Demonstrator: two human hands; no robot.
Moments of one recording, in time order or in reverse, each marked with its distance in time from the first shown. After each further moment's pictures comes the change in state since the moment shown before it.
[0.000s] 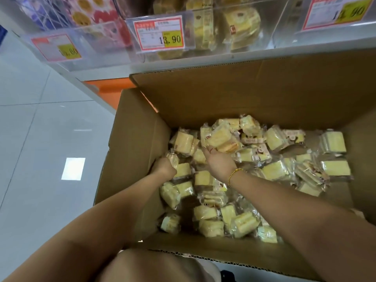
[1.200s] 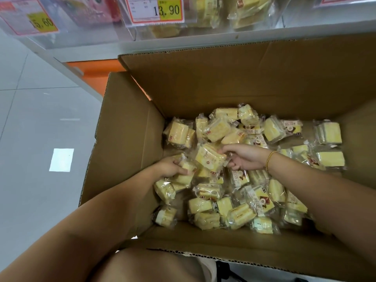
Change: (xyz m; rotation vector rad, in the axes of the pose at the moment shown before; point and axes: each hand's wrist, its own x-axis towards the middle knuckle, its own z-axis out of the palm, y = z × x) left_hand 0.008 -0.001 0.021 -0.314 -0.397 0.042; right_hand -0.025 0.073 -0.020 1.675 -0.675 0.278
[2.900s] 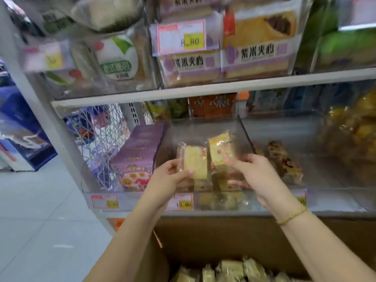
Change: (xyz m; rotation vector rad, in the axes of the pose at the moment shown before) left_hand -0.239 0.237 -0.152 -0.649 0.424 0.887; right_hand -0.201 -0.258 0.113 -0.074 0.695 -0.977
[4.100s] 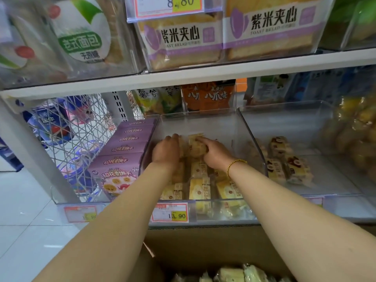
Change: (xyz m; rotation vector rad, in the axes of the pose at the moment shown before) left_hand 0.148 -0.005 0.014 1.678 0.236 0.270; right_hand 0.156 0.039 0.055 -0.866 -0.175 -0.234
